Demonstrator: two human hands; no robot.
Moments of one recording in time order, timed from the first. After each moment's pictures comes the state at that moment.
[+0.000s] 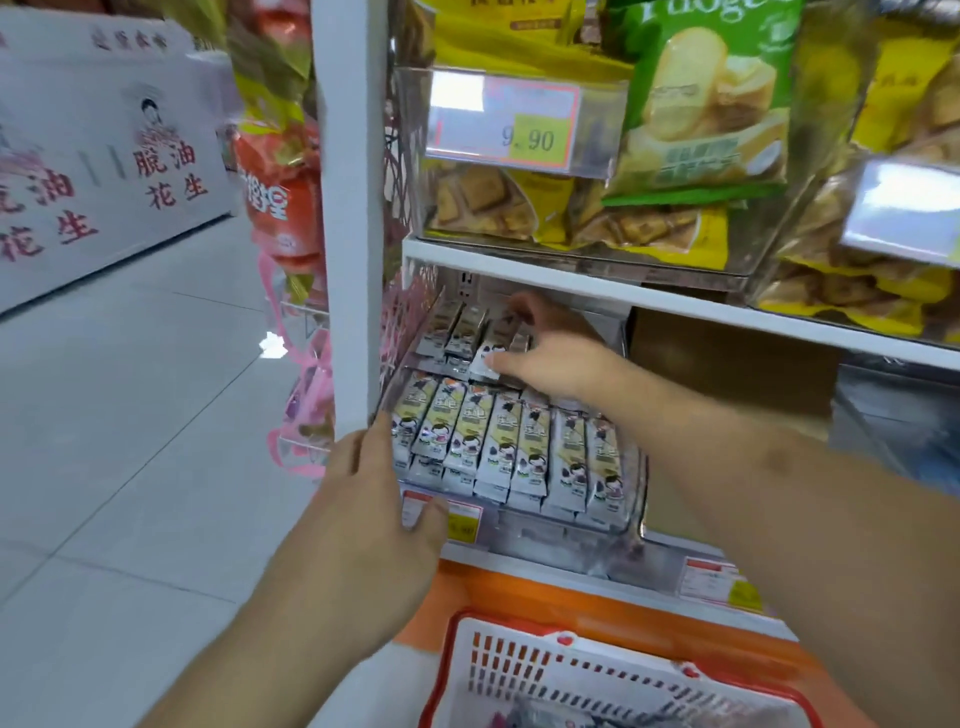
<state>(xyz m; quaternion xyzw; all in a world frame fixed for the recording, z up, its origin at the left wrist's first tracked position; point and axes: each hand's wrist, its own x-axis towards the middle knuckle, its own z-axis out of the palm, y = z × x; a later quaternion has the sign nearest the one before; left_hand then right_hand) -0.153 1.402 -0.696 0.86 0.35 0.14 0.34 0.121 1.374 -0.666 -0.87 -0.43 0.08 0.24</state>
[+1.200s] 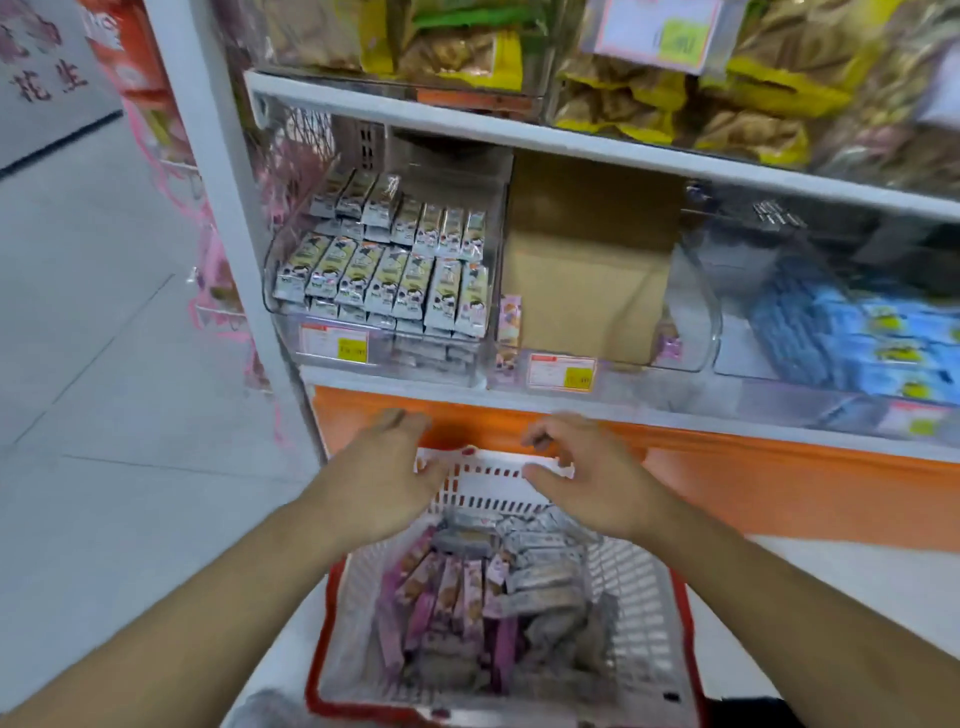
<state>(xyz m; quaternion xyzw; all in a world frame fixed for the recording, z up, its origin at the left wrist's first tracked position) -0.152 1.290 -0.777 0.94 0.19 -0.03 0.28 0.006 1.076 -0.780 -0.85 -0.43 0.18 0.23</state>
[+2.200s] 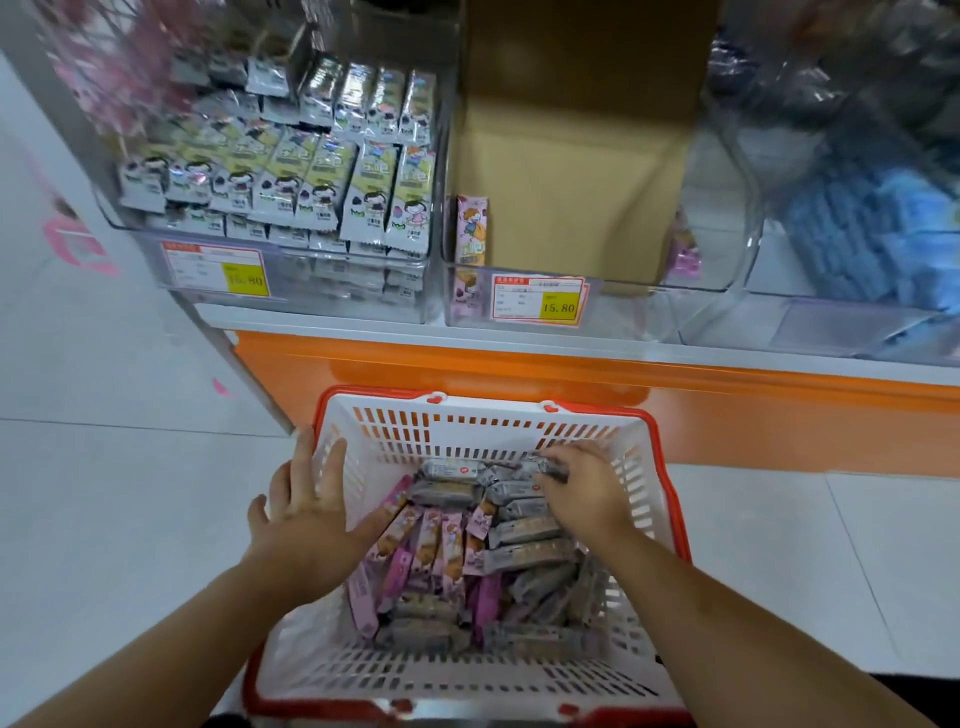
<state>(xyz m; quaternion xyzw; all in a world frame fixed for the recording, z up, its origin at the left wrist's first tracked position) -0.171 1.279 -0.947 0.91 0.34 -0.19 0.12 0.039 1.029 -0.988 -0.94 -0.18 0.19 0.24</state>
